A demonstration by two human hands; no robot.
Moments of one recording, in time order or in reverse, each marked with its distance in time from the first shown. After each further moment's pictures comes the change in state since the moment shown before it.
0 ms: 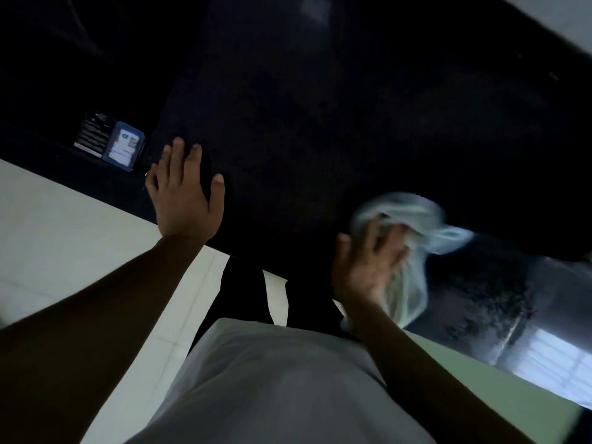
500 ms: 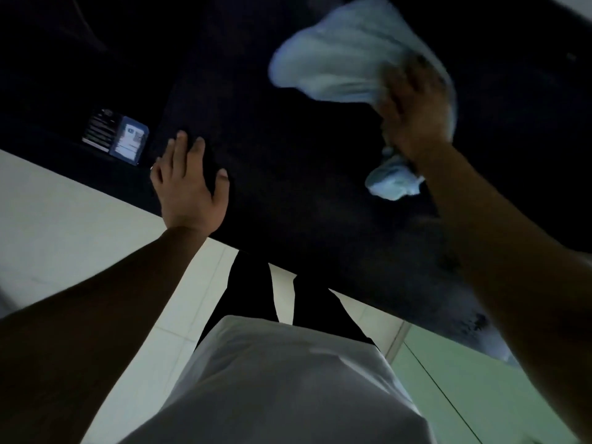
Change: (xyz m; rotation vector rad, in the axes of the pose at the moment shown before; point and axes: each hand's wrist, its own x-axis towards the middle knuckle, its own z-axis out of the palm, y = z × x) left_hand 0.000 0.000 0.000 0.018 0.009 0.001; right_hand 0.244 -0.033 -0.058 -0.106 0.155 -0.676
